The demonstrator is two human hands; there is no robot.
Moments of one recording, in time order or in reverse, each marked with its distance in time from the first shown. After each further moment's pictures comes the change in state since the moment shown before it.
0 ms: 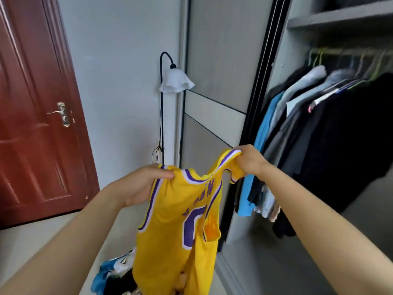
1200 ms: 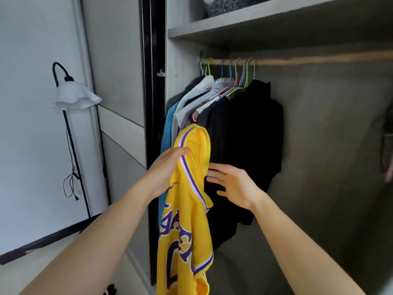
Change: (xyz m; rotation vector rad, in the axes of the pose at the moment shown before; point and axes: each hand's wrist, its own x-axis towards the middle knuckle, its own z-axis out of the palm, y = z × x) left_hand 0.257 0.055 0.303 -0.131 0.150 0.126; right_hand -0.040 0.249 -0.169 0.952 -0.117 0.151
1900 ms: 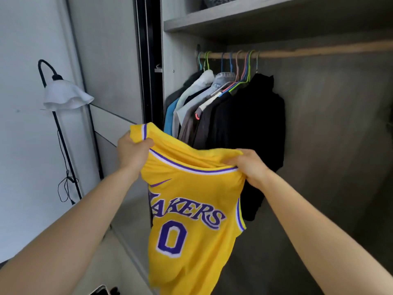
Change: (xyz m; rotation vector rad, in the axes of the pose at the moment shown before) left_hand 0.045 0.019 -0.076 0.278 0.493 0.306; right_hand 0.030 -0.032 -0.002 -0.232 0.479 -0.114
